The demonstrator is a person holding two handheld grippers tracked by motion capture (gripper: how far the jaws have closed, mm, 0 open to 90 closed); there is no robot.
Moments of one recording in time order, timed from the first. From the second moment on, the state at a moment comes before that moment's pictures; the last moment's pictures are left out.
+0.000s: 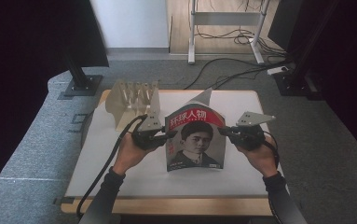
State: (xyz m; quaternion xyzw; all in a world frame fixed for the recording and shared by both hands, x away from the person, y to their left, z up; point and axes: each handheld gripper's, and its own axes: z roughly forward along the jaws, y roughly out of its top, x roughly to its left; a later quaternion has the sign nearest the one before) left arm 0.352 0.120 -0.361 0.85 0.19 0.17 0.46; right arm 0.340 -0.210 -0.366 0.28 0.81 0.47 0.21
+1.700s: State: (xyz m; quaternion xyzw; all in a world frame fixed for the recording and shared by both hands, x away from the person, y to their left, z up) left arm 0.358 0.190 -0.328 0.83 0.27 0.15 0.47; right arm 0.352 -0.225 -0.454 0.35 0.82 0.41 0.18
